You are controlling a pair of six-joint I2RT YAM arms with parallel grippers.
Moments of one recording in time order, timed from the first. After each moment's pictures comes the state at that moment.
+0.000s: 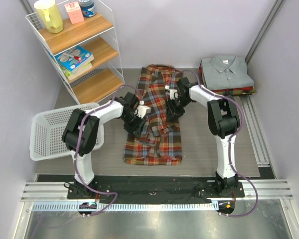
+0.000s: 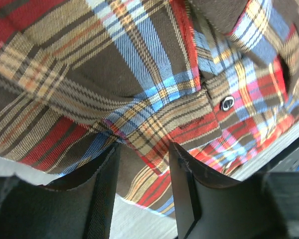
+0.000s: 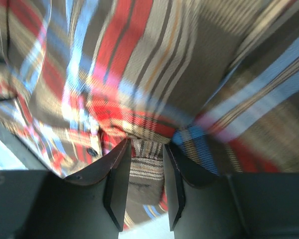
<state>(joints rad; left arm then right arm) -0.49 1.89 1.25 -0.74 0.39 0.19 0.32 2.18 1.62 -0.81 -0.58 -0.07</state>
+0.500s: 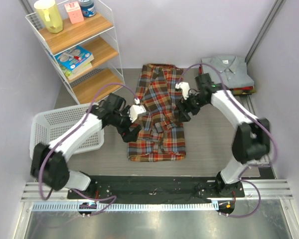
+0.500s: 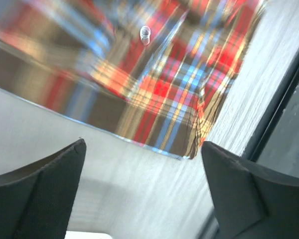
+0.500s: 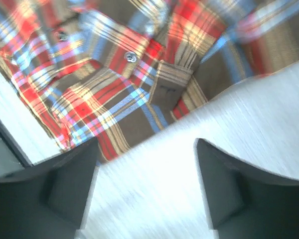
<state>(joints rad) -0.49 1.47 1.10 -0.73 0.48 0.48 0.24 1.75 1.41 -0.86 -0.54 -0.52</state>
